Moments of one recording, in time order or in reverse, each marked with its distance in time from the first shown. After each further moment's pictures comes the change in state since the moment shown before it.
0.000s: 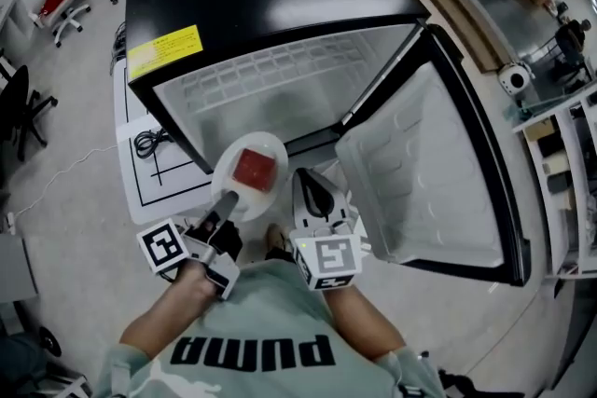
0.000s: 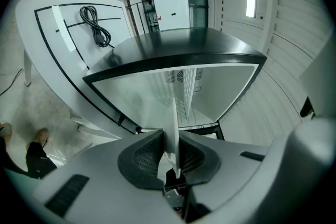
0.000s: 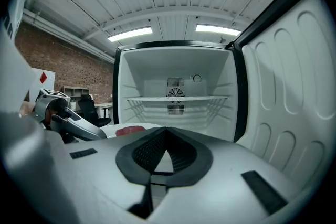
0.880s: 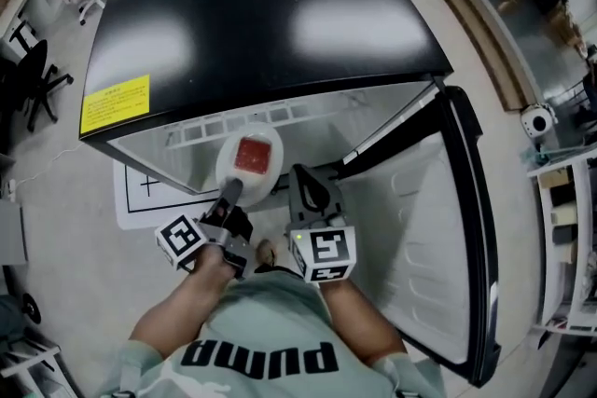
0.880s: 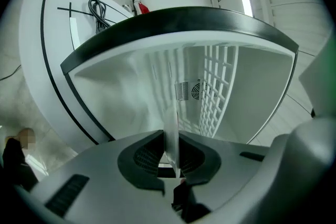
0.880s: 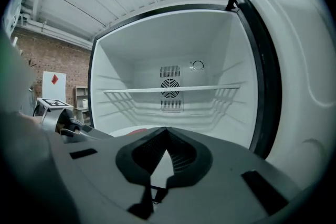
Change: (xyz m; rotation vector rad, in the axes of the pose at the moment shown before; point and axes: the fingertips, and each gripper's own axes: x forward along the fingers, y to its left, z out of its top) left arm 0.108 0.047 0.054 -0.007 -0.316 0.037; right arm 0.101 -0.064 -0.019 -0.022 0.055 0.169
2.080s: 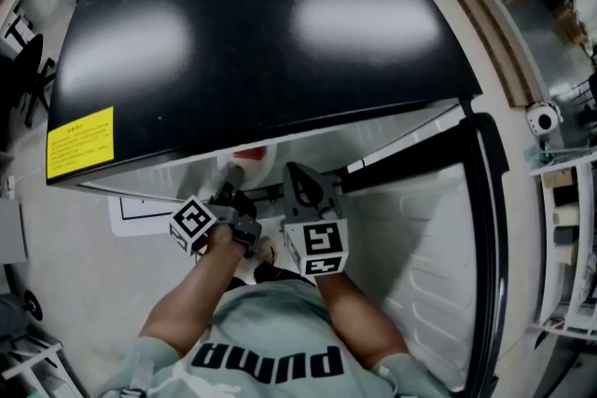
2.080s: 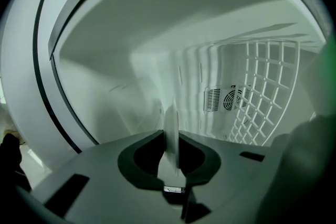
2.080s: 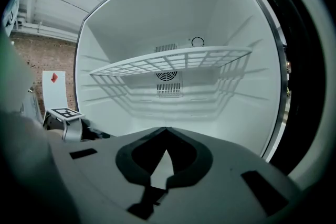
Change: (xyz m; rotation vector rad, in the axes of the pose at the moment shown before) left arm 0.059 0.077 0.030 -0.035 -0.113 0.118; right arm 0.052 -0.012 -0.029 0.025 0.071 0.029
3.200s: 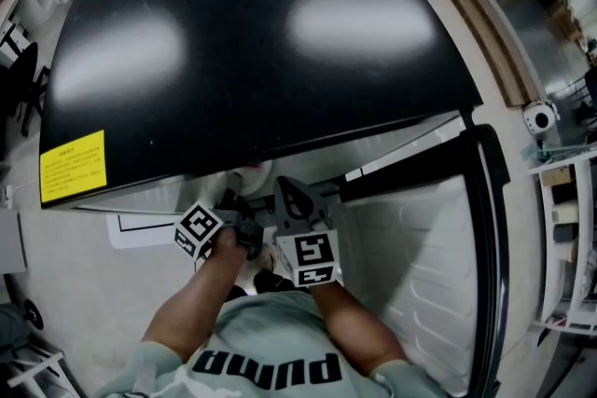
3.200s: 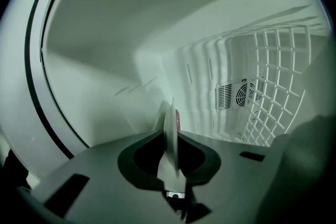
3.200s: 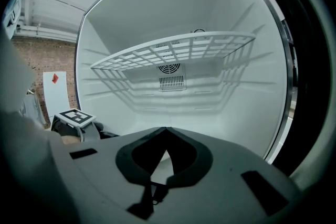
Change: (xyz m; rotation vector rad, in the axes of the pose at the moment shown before) left arm 0.017 0.028 0.007 0.092 -0.031 0.085; right arm 0.010 0.011 -0.015 0.024 0.028 0.022
